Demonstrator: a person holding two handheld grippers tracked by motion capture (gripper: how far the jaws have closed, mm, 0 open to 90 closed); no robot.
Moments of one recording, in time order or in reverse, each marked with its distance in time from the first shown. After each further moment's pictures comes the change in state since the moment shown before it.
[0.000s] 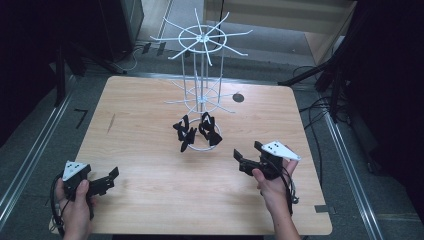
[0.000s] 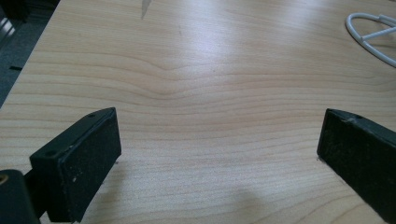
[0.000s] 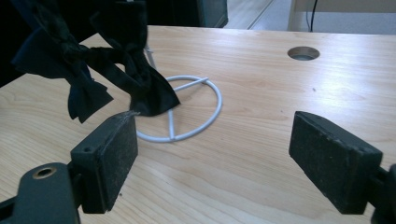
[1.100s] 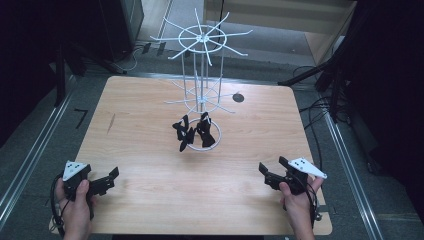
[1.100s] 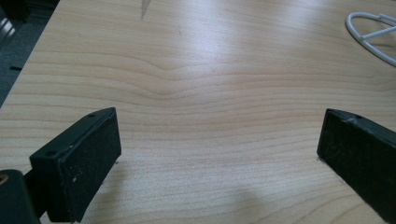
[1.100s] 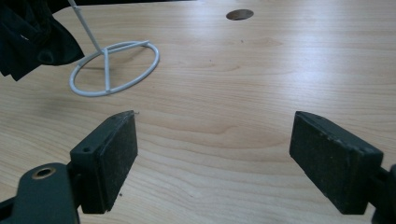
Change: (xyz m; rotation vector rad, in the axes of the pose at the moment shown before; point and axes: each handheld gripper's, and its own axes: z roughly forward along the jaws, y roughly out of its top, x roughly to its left) left arm 0.000 0.000 0.000 0.000 0.000 0.002; right arm -0.057 -0.046 -0.042 0.029 -0.096 0.053
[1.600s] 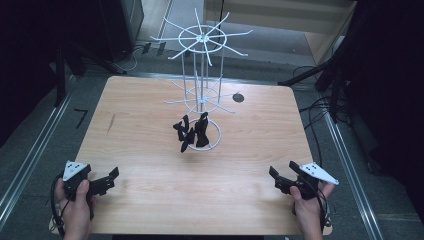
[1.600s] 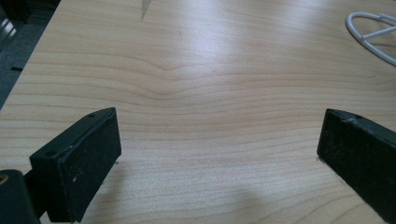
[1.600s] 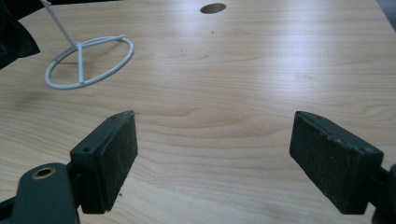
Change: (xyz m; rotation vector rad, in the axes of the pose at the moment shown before) left arm 0.000 0.000 0.000 0.000 0.002 -0.001; right arm -0.026 -0.012 -0.017 -0.003 -0.047 0.024
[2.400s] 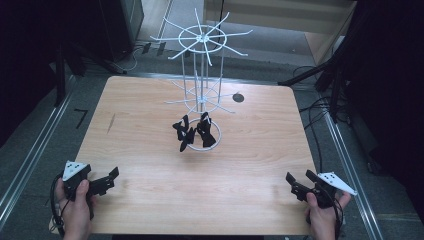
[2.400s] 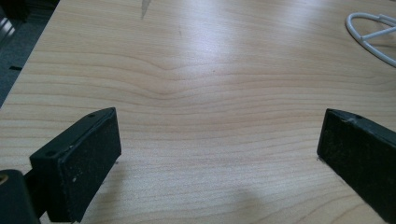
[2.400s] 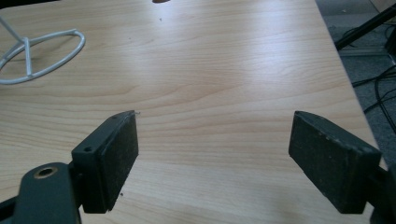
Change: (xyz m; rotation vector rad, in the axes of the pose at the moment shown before) left arm 0.001 0.000 0.000 0.001 -0.003 -0.003; right arm -0.040 -0.021 -0.024 0.003 -0.090 0.065
